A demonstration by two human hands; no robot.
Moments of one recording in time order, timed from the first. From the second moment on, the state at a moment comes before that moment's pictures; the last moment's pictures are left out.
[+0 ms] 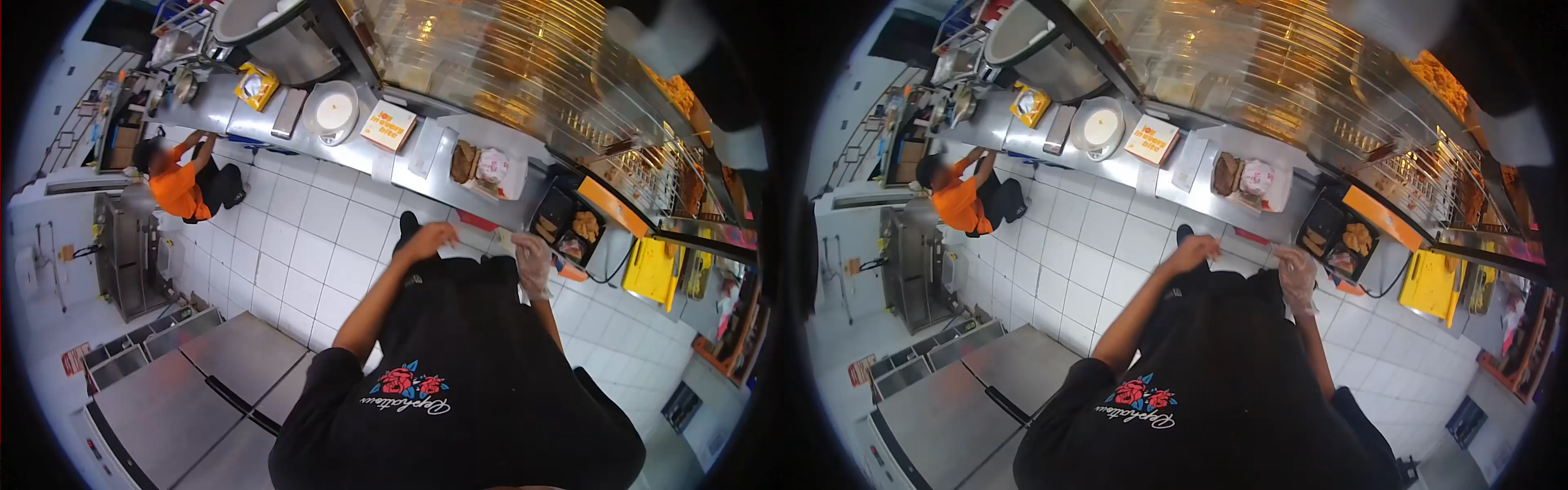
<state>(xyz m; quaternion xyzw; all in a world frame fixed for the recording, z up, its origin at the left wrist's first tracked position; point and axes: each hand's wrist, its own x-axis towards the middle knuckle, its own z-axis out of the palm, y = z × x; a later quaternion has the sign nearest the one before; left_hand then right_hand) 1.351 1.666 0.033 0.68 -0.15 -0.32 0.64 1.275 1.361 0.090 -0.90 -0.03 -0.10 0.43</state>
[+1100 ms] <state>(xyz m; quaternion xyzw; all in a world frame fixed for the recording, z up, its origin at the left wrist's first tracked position) 1.437 1.798 0.083 0.87 -0.22 -0.08 0.44 1.311 1.504 0.087 -0.85 0.13 0.23 0.46</state>
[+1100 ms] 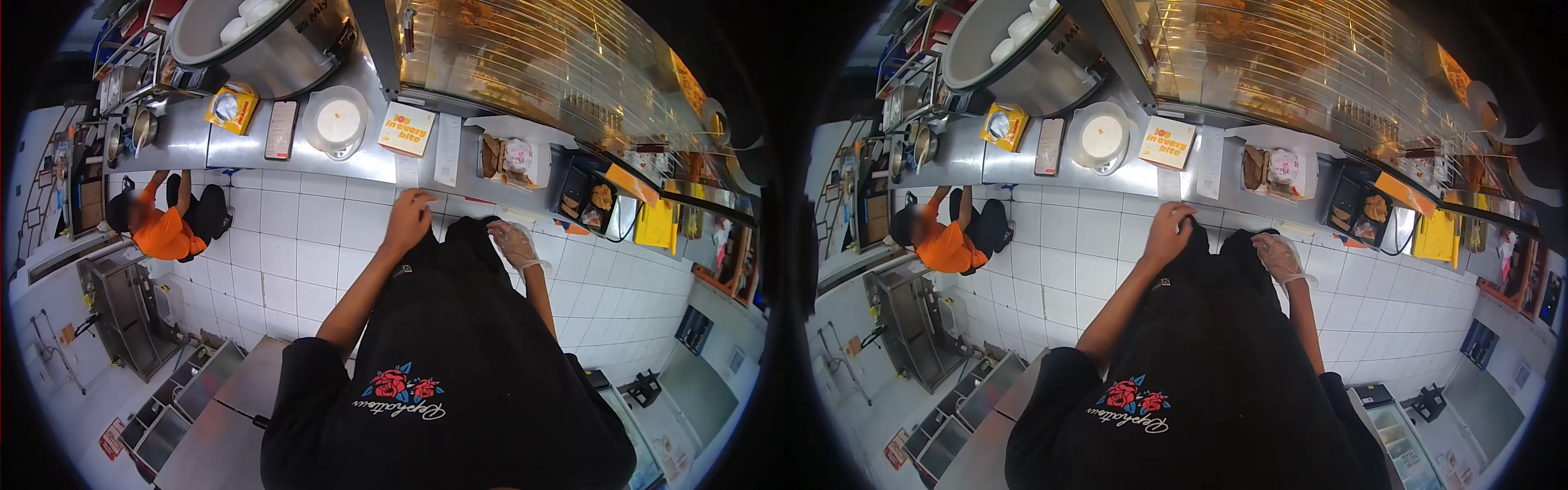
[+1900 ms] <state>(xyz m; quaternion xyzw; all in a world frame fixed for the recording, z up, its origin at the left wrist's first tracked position) 1.464 1.831 0.065 0.84 0.01 -0.16 0.52 1.309 1.503 0.089 -0.84 0.16 0.29 0.44</state>
